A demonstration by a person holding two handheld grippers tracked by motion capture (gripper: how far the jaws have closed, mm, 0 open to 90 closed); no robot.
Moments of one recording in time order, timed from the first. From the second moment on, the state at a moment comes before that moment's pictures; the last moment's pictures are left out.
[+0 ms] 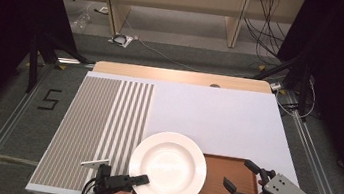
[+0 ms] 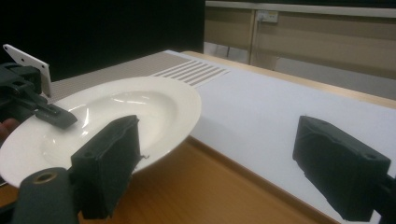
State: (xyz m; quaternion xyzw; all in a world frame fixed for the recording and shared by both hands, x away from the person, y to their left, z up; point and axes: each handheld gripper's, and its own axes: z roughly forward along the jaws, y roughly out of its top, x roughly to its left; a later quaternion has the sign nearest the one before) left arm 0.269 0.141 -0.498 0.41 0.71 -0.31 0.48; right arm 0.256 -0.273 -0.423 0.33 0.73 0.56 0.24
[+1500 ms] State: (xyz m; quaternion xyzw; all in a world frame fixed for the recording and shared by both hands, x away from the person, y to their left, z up) left arm 0.265 0.080 -0.516 0.48 0.68 -0.35 0.42; right arm 0.256 -0.274 -0.422 0.33 0.72 0.56 0.24
